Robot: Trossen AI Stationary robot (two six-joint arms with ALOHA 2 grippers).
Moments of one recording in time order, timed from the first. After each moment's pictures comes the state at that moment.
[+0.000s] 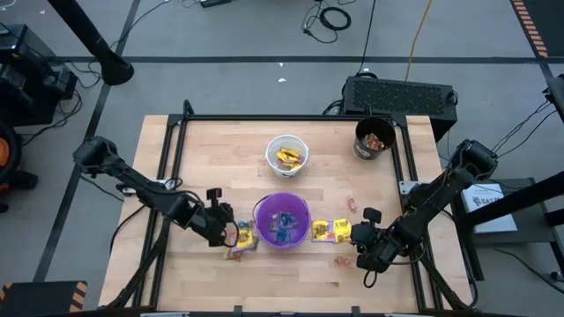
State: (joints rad) left arm -0.51 1.29 0.67 -0.52 -0.41 -0.46; right arm 0.79 1.40 0.72 -0.60 0.42 0.98
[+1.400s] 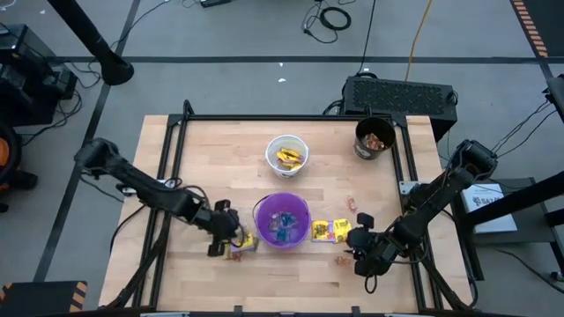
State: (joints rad) left arm -0.45 1.30 0.67 -0.35 -0.01 -0.47; right arm 0.79 1.40 0.72 -0.40 0.43 0.87
